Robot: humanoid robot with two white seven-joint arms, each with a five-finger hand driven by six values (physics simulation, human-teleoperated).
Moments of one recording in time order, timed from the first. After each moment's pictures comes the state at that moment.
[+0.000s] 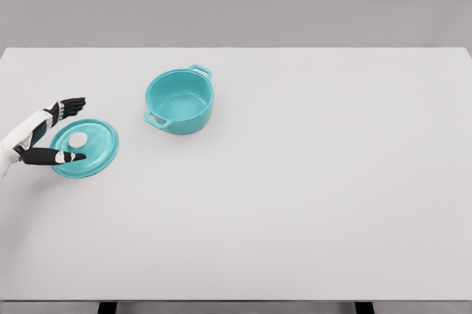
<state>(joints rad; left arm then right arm) -0.32 0.86 -0.63 -1.09 0.52 -0.61 -0.27 0.00 0.00 0.12 0.11 0.07 -0.28 0.37</state>
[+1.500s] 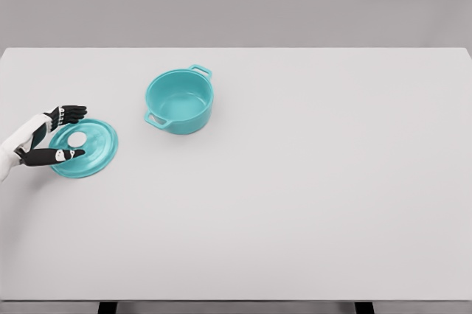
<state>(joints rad) -0.33 0.84 -0.66 -1.03 0.54 -0.61 -0.27 0.00 0.00 0.12 0.11 0.07 -0.28 0.37</state>
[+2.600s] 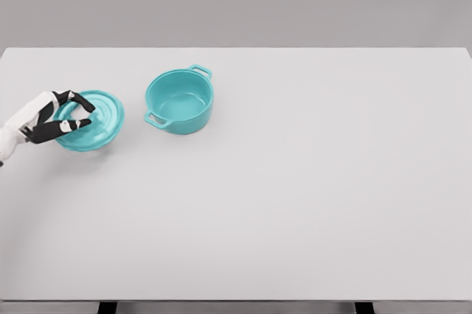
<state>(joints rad) -0.41 0.84 -0.66 -1.09 0.53 -0.61 -0.31 0.00 0.00 0.12 0.11 0.07 -0.28 0.37</state>
